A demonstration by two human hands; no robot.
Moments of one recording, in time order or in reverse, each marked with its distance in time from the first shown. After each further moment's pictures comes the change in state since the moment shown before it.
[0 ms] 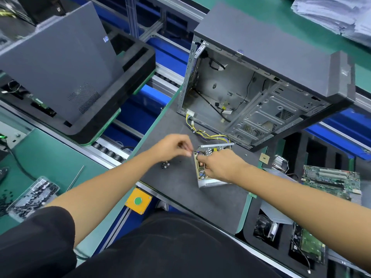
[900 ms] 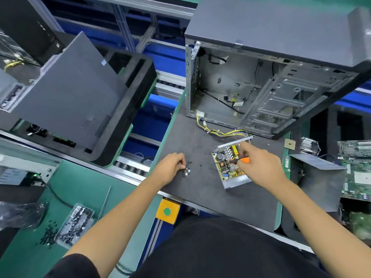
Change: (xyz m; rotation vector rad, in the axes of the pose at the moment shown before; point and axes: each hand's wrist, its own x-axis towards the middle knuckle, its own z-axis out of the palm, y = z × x) left_hand -0.040 -0.052 -0.014 0.415 0.003 -0.208; right_hand -0.030 -0.006 0.031 0.759 0.269 0.719
